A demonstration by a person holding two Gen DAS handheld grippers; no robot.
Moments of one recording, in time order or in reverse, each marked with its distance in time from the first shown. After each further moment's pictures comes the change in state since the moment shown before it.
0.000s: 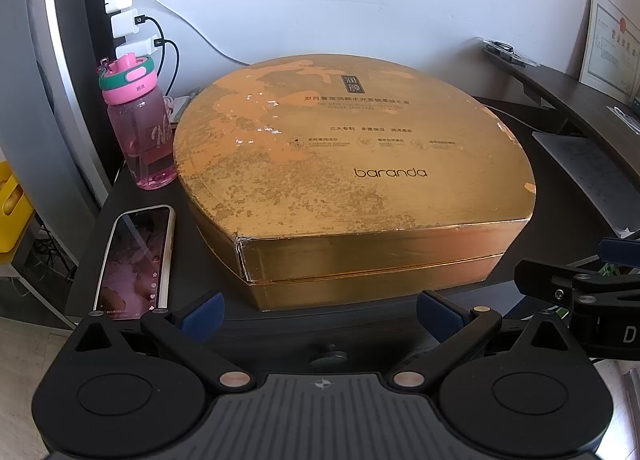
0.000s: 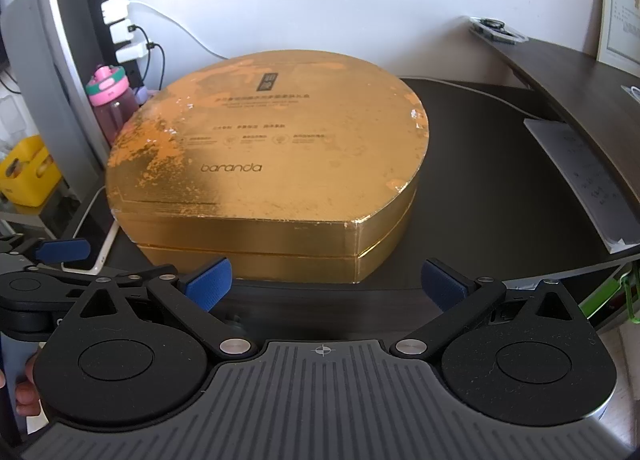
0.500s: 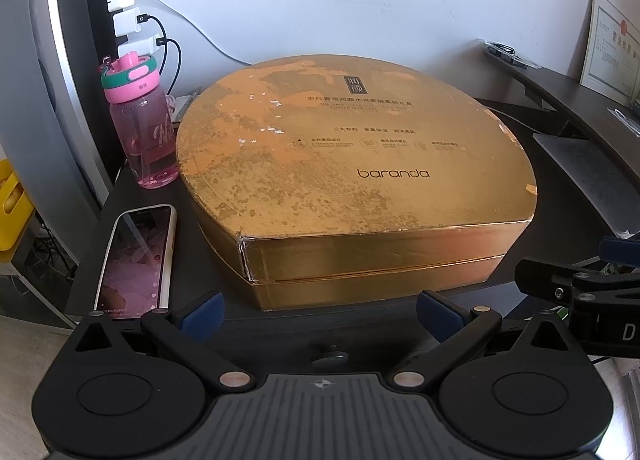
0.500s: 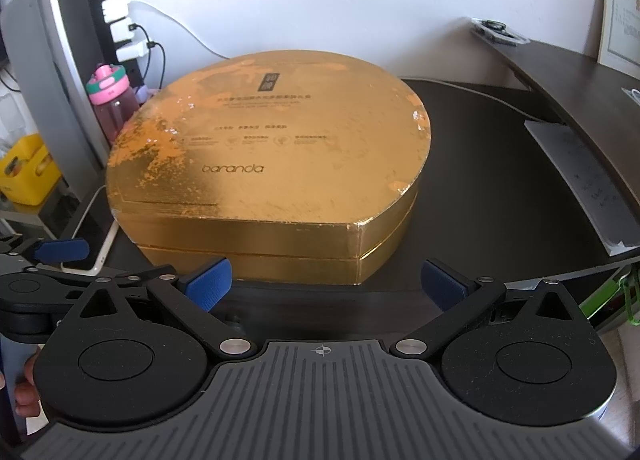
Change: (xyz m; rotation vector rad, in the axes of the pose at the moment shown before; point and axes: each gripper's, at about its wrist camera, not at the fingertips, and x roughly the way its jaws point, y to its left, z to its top) left arm -0.001 0.001 -0.001 -0.008 -0.004 0.001; right arm 0.001 0.003 0.002 -0.003 0.001 -0.004
